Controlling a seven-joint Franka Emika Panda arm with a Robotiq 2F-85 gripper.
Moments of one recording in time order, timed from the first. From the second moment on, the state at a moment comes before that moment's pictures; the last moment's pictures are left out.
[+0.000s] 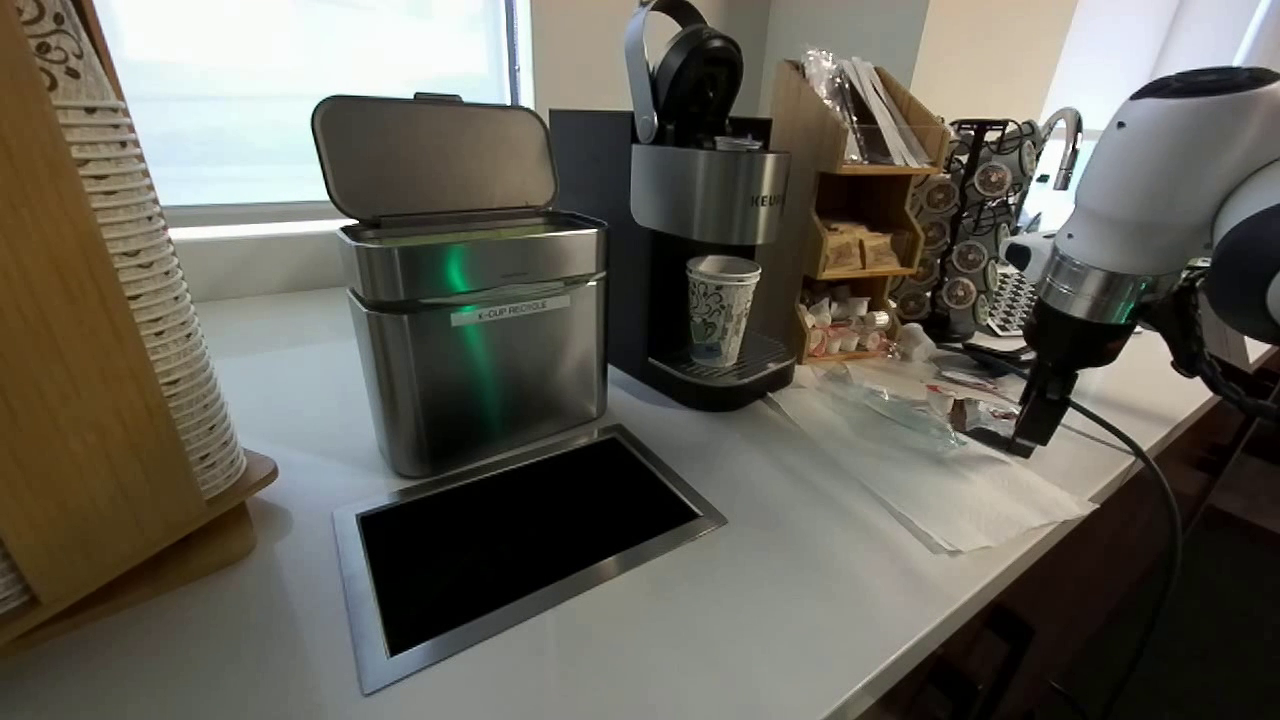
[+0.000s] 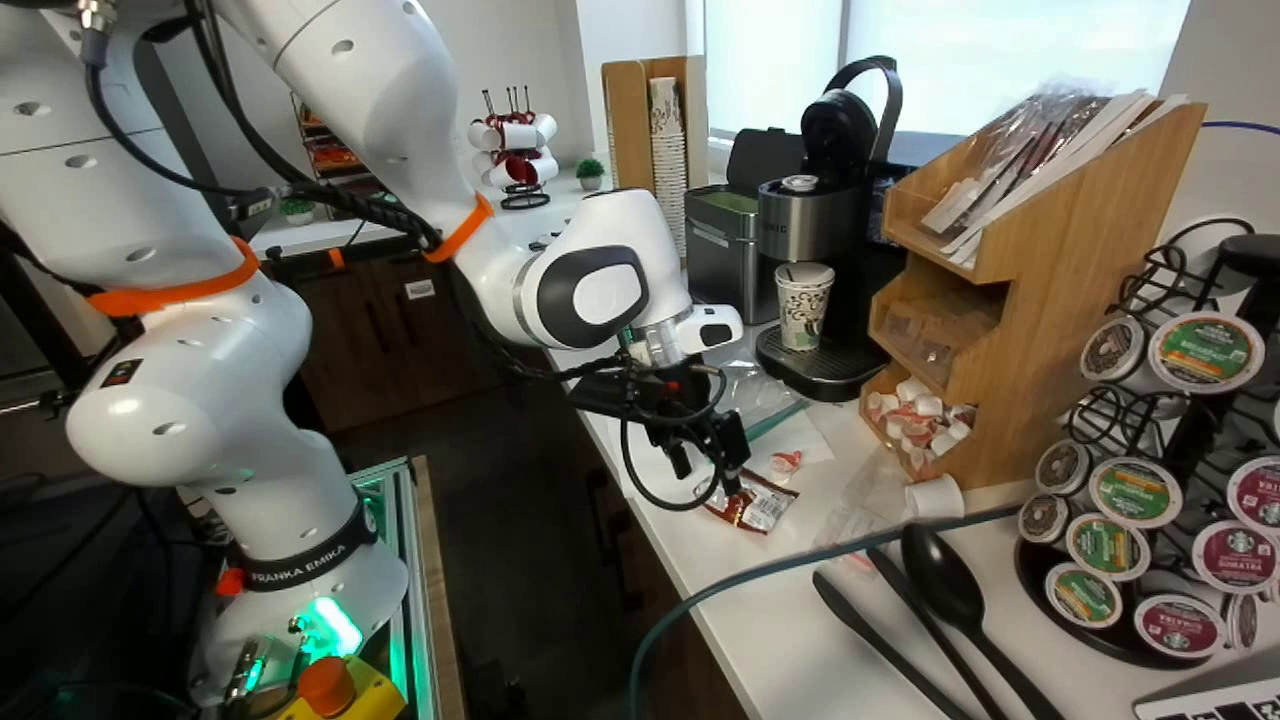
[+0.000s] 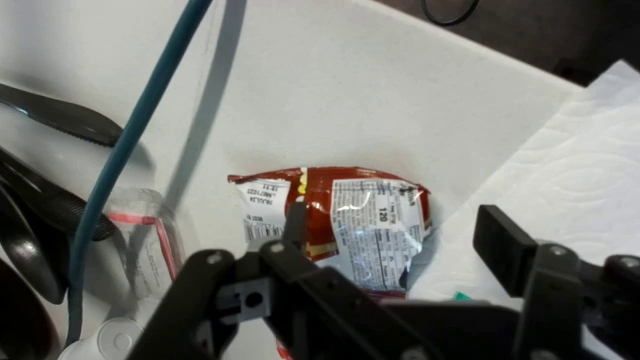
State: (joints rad) arm -0.21 -0.07 -0.09 -2.69 -0.67 2.78 -0.04
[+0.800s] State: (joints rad) arm -0.20 -0.03 -0.13 -2.67 -0.67 2.80 -0.01
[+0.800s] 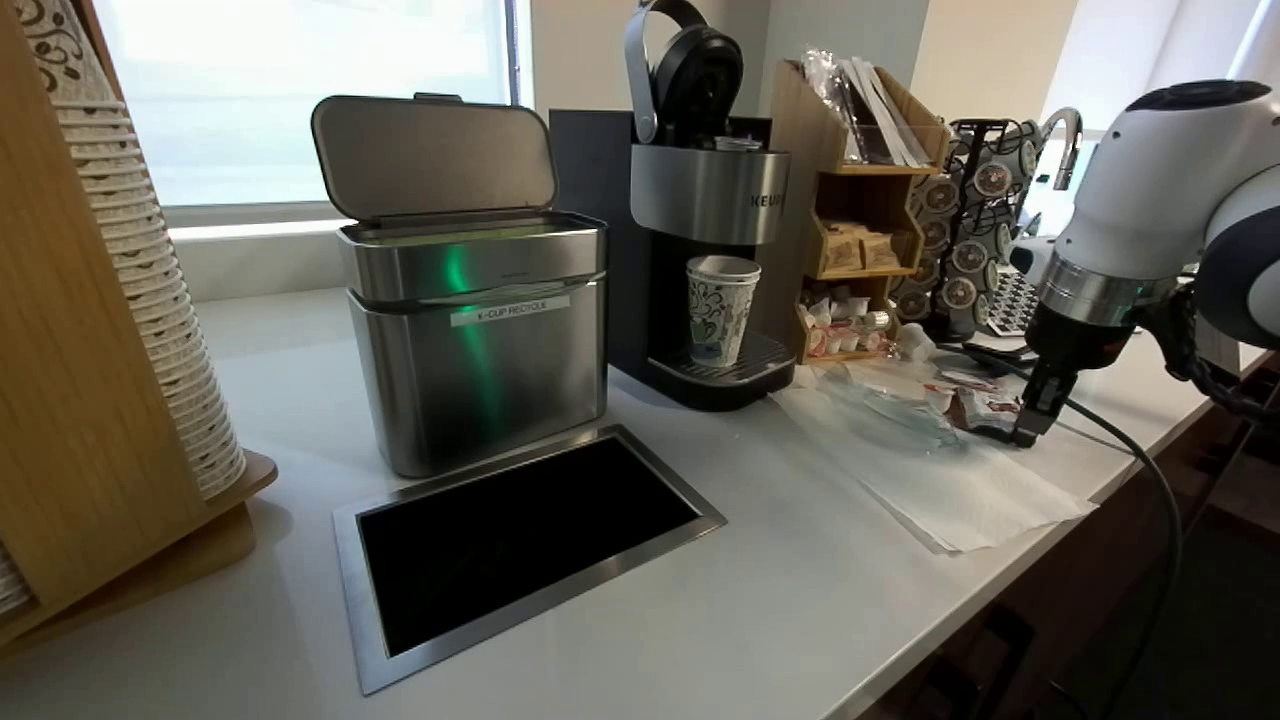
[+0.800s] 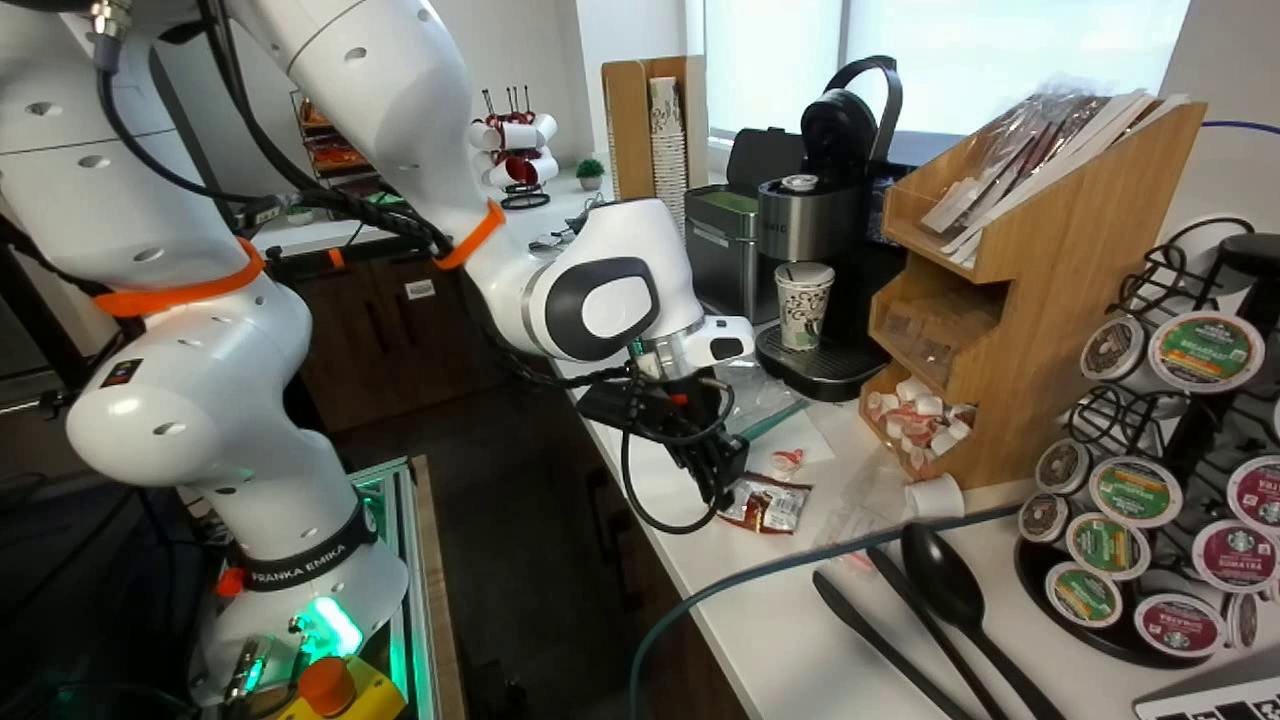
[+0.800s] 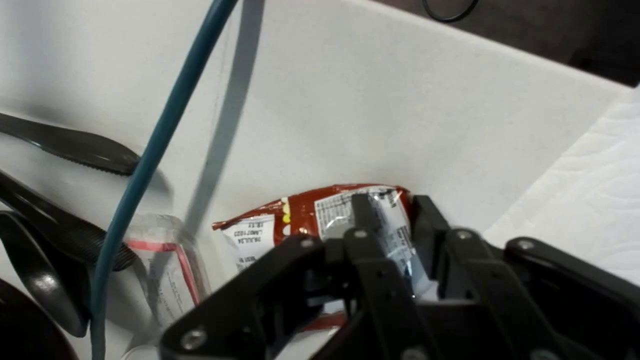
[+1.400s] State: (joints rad) arm -0.17 -0.04 -0.12 -2.68 -0.51 2.81 -0.06
